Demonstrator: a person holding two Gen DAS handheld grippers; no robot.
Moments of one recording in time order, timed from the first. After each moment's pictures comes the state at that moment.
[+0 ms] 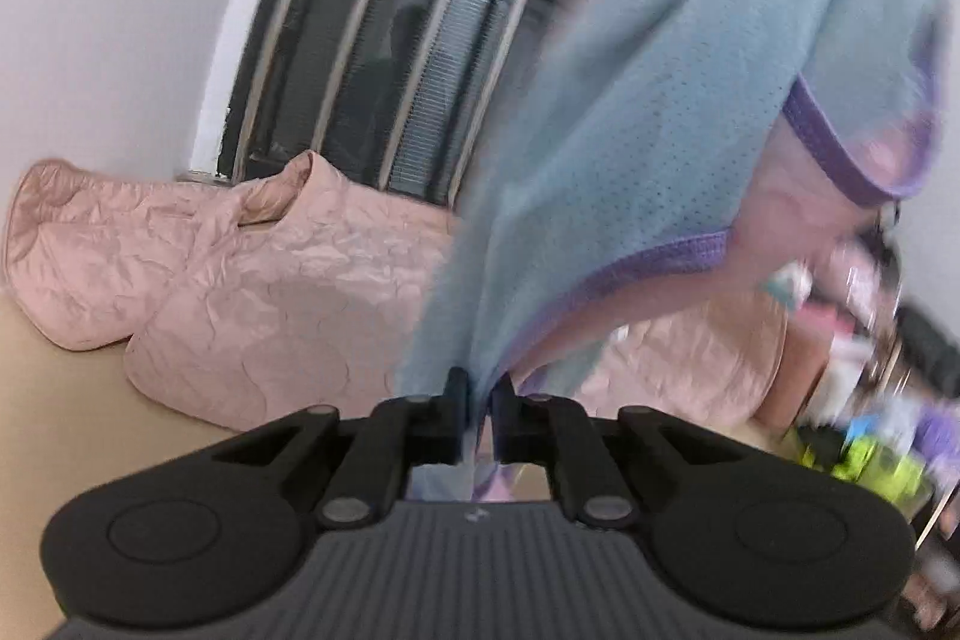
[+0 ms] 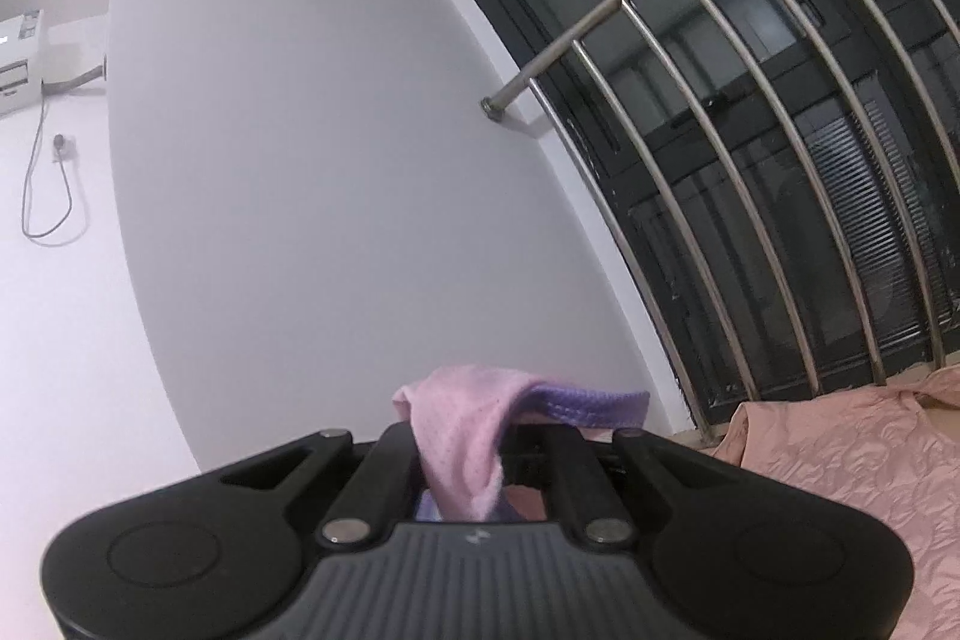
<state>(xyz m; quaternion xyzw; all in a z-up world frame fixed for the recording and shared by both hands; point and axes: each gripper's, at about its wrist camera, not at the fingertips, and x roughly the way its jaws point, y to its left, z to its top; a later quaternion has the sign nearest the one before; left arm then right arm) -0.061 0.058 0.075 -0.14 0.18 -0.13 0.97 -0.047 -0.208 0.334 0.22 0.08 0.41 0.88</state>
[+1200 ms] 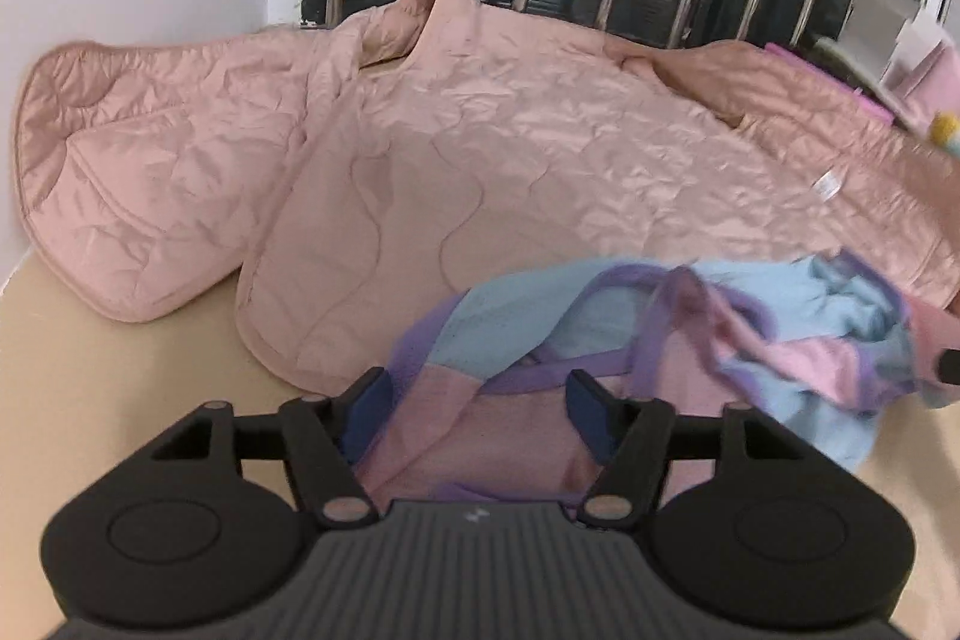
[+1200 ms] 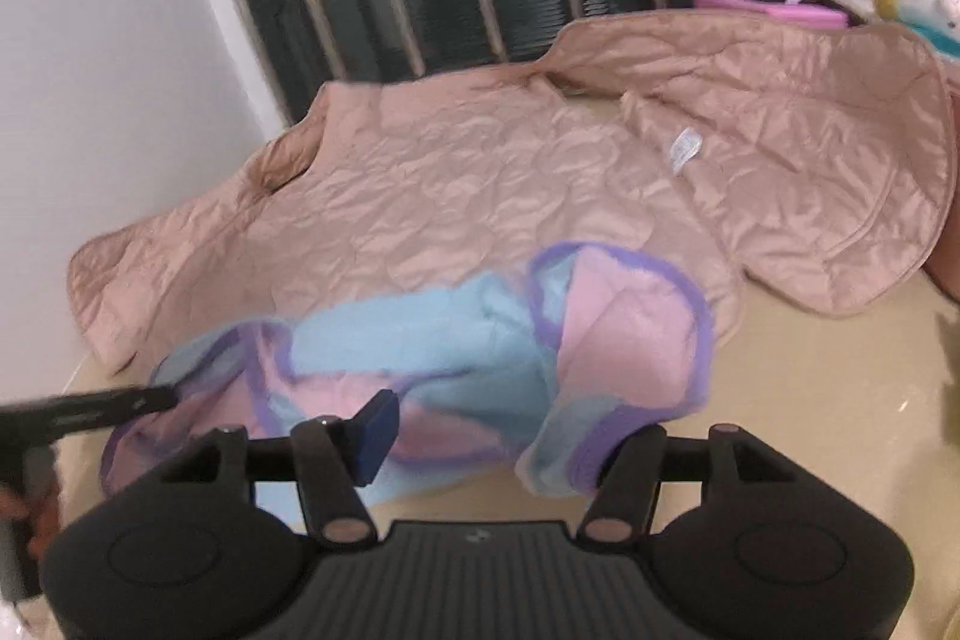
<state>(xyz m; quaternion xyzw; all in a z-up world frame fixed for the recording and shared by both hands) 0.074 0.128 0.014 -0.04 0.36 -0.05 0.93 0.045 -0.227 0.063 0.09 0.37 0.10 0.92</state>
